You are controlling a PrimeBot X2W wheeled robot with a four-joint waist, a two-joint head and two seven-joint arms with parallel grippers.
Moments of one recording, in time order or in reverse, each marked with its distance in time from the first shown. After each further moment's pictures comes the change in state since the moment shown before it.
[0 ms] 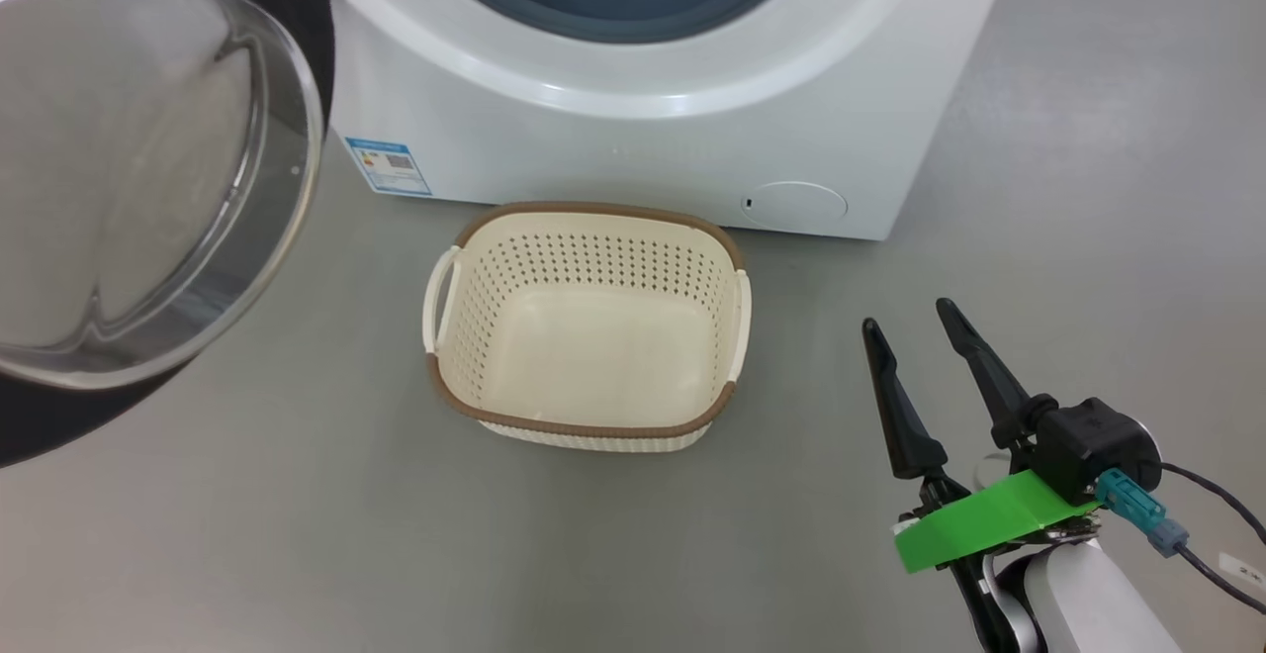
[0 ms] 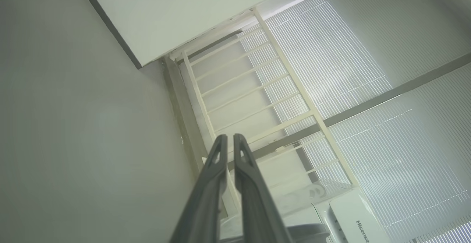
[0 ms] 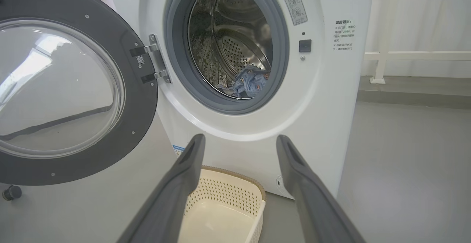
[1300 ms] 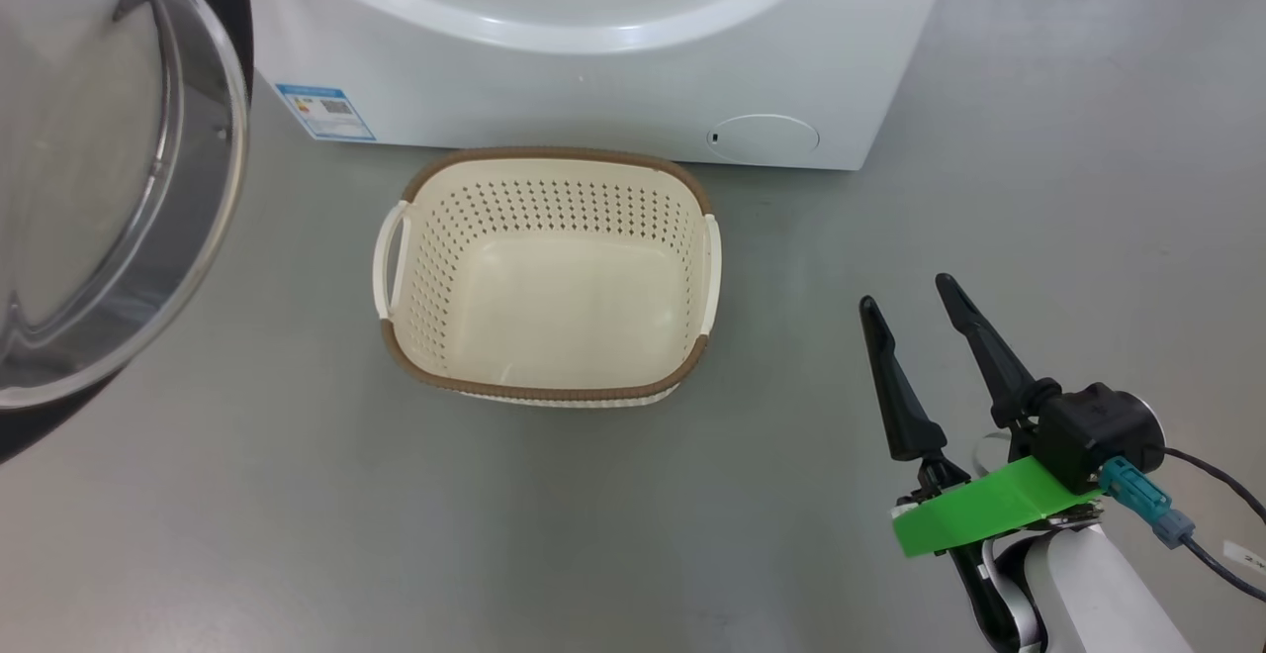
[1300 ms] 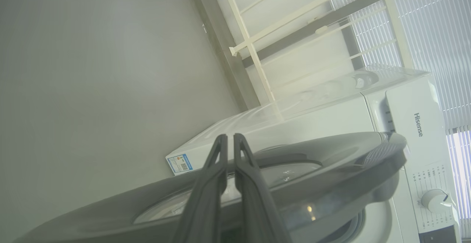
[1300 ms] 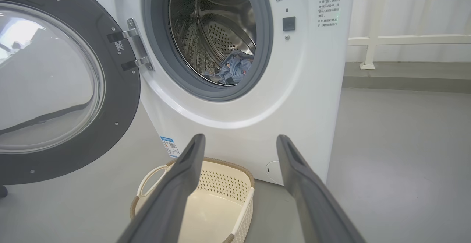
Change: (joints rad) left arm -0.027 0.147 -0.087 0.093 -0.033 0.000 0.586; right arm -0.023 0.002 0.000 -0.040 -0.021 0.000 0.000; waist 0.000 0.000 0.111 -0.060
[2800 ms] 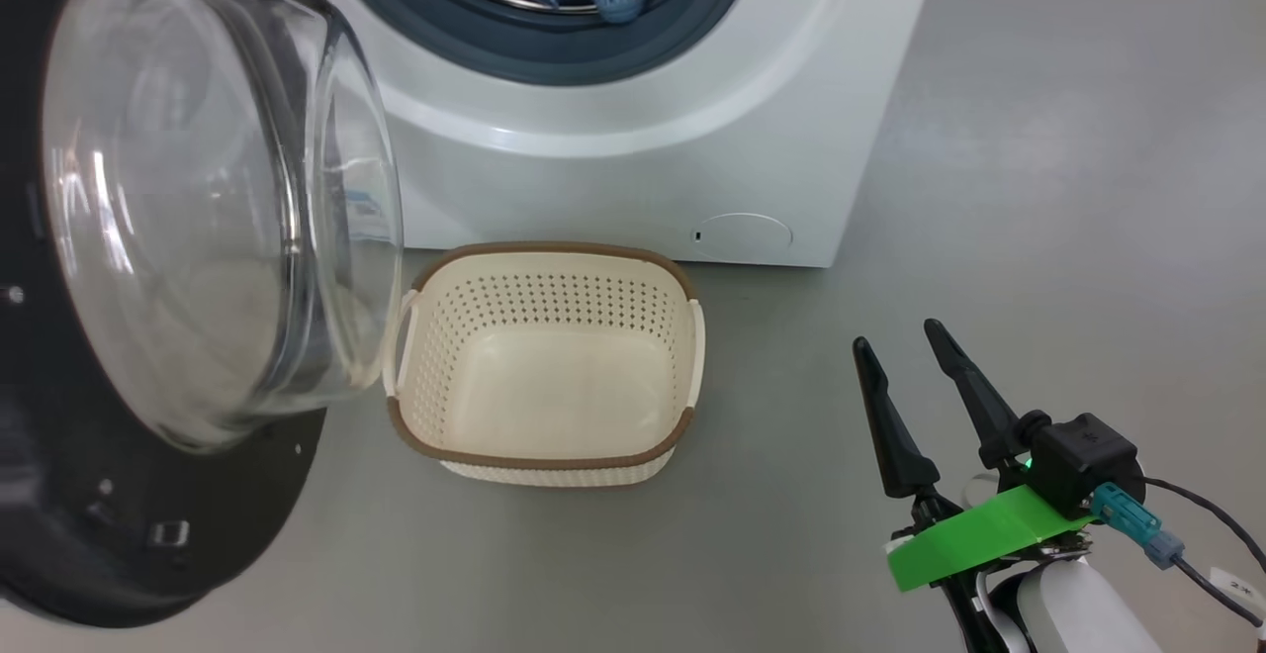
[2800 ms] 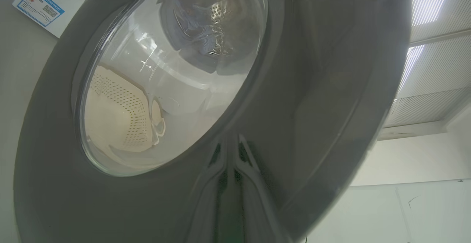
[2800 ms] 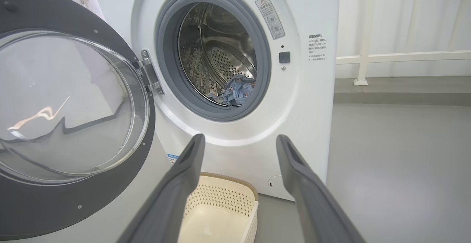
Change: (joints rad) left arm 0.341 -0.244 -0.041 -0.577 -0.206 0.078 0.448; right arm 0.039 0.002 0.022 0.038 0.071 0.000 0.000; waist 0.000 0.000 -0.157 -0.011
